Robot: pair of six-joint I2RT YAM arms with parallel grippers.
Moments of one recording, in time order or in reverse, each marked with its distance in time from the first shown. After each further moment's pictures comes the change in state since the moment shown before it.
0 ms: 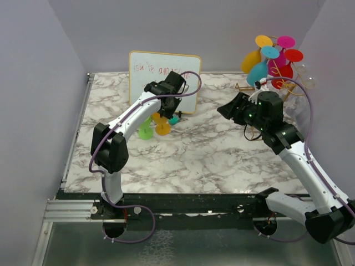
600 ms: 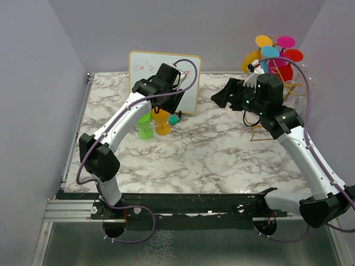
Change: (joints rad) left arm 0.000 -0.098 0.040 0.012 0.002 -0.003; right arm 0.000 0.141 0.230 -0.051 -0.074 -0.194
